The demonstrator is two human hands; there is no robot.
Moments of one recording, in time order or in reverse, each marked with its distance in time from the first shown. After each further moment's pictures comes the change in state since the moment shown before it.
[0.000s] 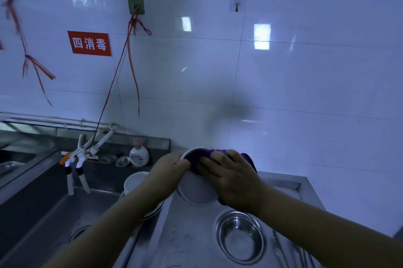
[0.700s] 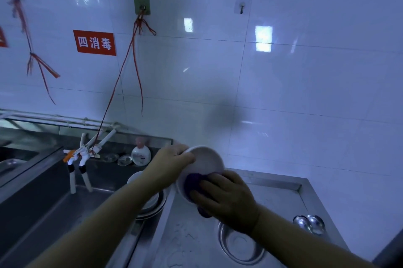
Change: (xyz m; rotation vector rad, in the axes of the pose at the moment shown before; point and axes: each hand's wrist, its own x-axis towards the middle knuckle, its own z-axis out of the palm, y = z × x) left_hand 0.002 -0.002 -0.020 -0.039 -0.037 0.015; right_hand -0.006 -0.046 0.016 0.073 0.286 0.013
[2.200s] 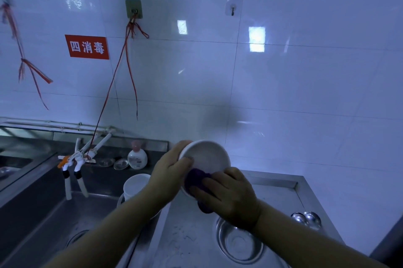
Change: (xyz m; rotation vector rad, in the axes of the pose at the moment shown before) left_hand -0.018 0.007 0.020 -0.220 0.079 0.177; right_hand 0.003 0.008 -0.012 -0.052 0.084 -0.026
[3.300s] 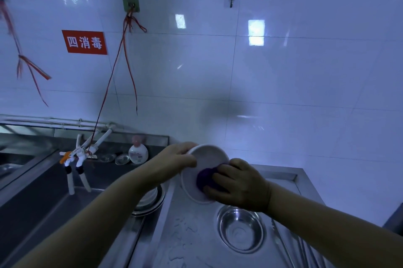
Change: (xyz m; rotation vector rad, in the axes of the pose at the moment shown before) left_hand 0.013 0.009 -0.015 0.115 -0.391 -0.195; right_hand -0.012 0.029 -0.010 0.023 -0.087 -0.230
